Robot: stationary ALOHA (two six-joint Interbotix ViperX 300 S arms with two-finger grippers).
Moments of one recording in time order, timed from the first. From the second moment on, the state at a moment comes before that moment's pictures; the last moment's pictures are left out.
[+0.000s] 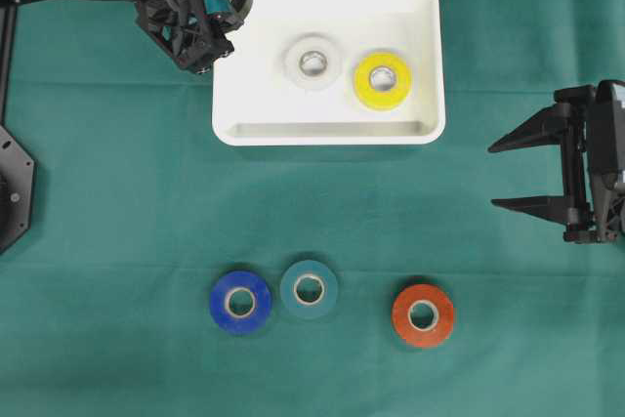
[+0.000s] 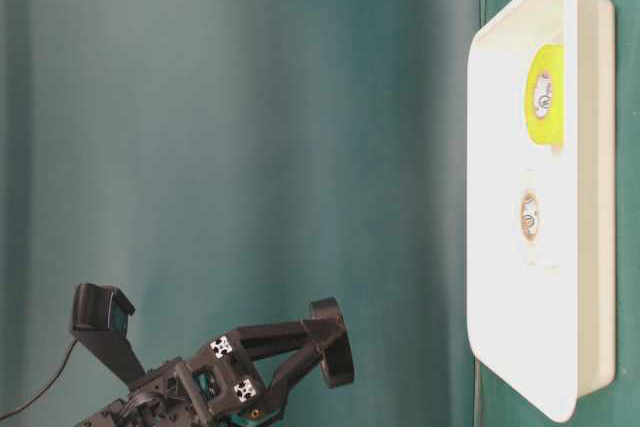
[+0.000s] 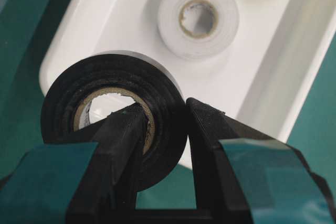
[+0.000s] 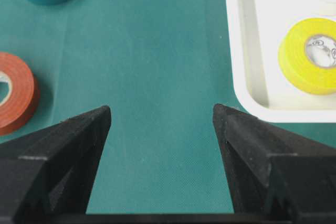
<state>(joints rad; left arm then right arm) 0.44 -0.21 0.46 0.01 0.67 -0.01 0.04 -0.74 1.16 -0.32 0.17 0.47</state>
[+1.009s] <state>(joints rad) 0.44 -0.20 0.51 0.01 0.61 -0.01 0.04 -0.74 1.16 -0.32 0.17 0.47</state>
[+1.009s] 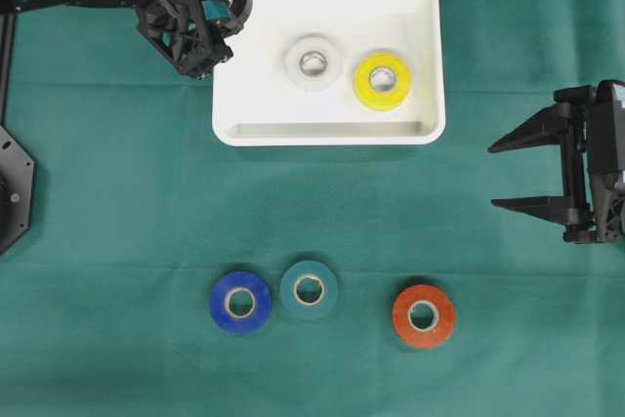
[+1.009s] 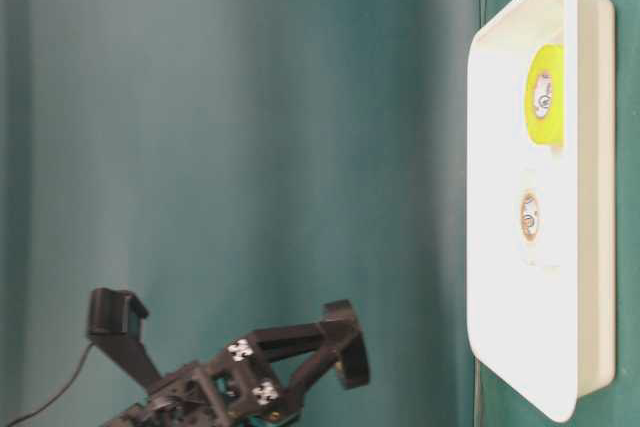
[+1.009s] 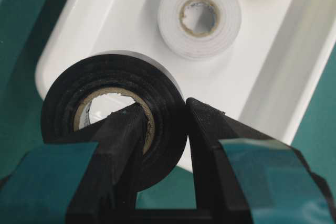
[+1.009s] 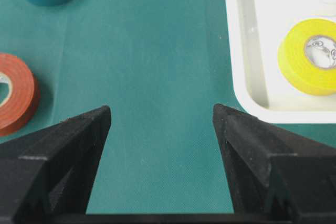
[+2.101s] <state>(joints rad) 0.45 0.10 0.56 0.01 0.35 -0.01 0.04 -0.74 1.16 -0.32 0.17 0.47</state>
